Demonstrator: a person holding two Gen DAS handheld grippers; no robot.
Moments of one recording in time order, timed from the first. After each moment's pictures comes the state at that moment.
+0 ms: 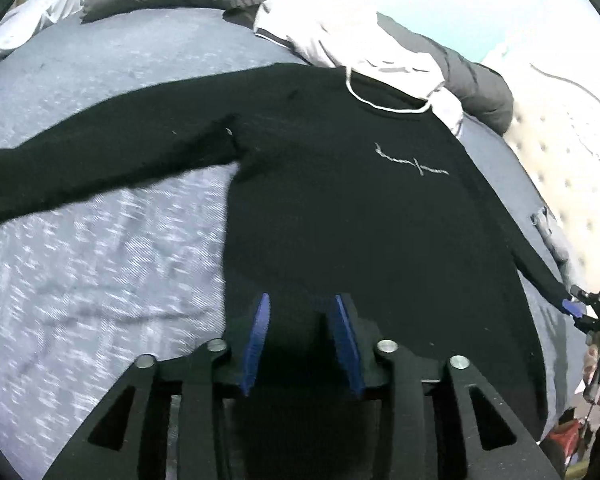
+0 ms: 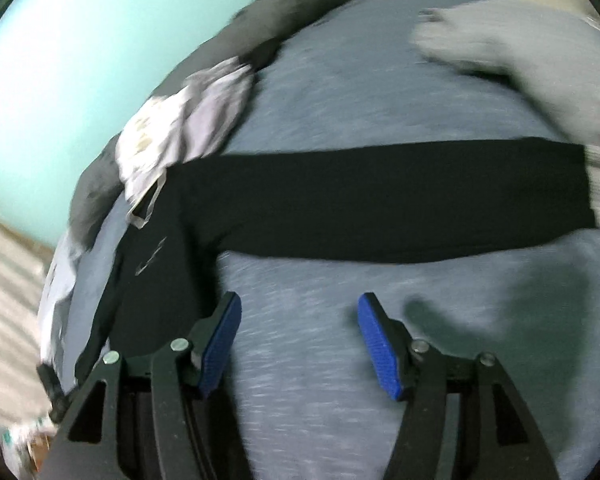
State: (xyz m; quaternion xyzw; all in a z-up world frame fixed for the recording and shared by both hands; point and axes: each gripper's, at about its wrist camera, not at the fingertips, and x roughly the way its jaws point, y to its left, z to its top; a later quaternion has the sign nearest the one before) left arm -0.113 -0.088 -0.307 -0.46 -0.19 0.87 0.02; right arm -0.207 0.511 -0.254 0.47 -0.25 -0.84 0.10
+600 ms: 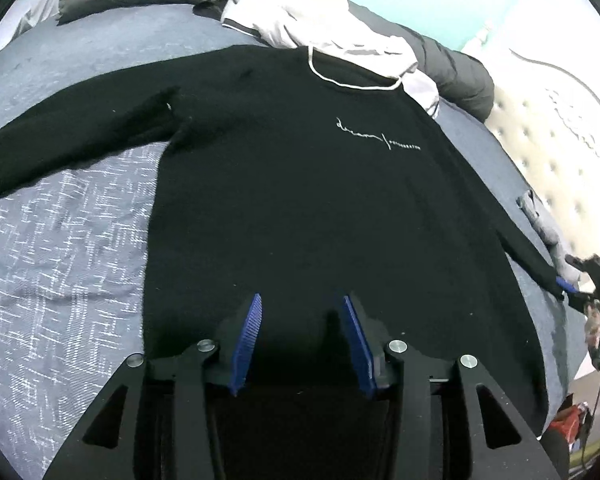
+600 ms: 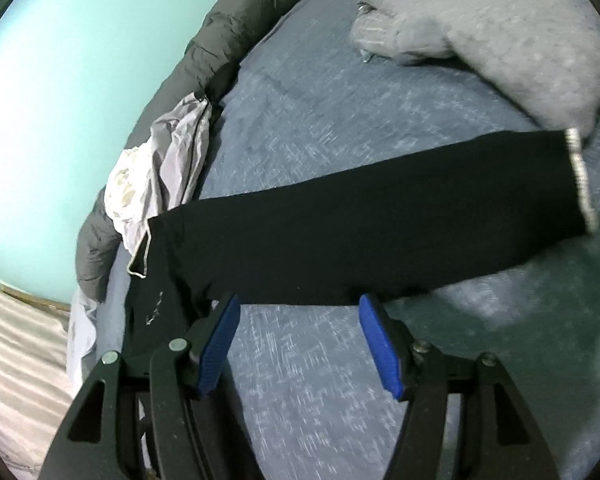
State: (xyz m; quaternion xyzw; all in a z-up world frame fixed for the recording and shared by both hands) left arm -0.111 -0.061 -0.325 -0.46 -0.19 0.87 0.05; right arm -0.244 0.535 -0.264 0.47 -0.32 -0.82 0.08
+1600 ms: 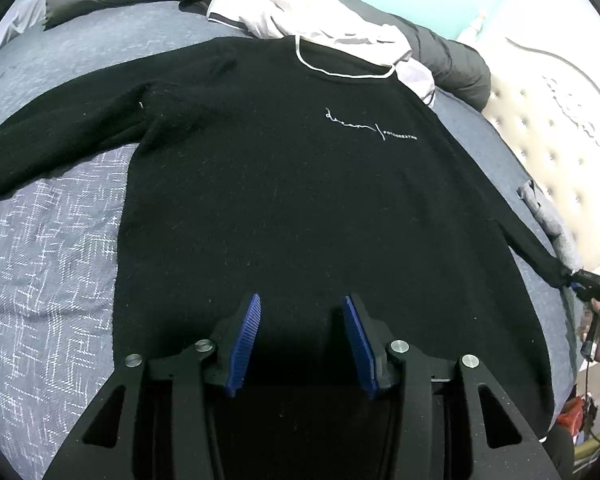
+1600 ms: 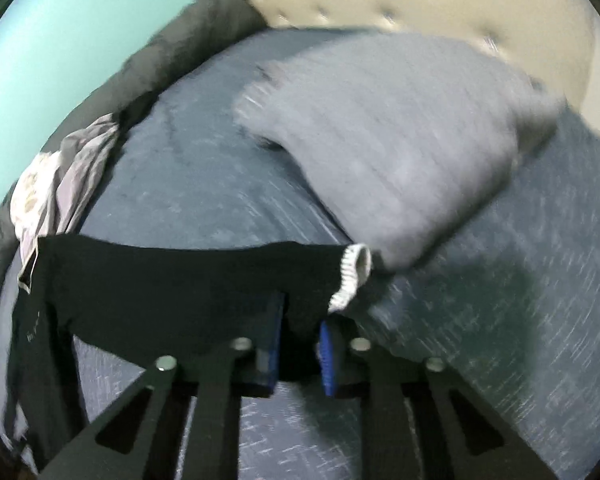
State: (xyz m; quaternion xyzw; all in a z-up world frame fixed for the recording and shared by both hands) left arm -0.128 -0.047 -0.331 -0.46 -0.17 0.87 0.06; right arm -0.239 0.612 -0.259 0.44 -0.16 -0.88 -0.06
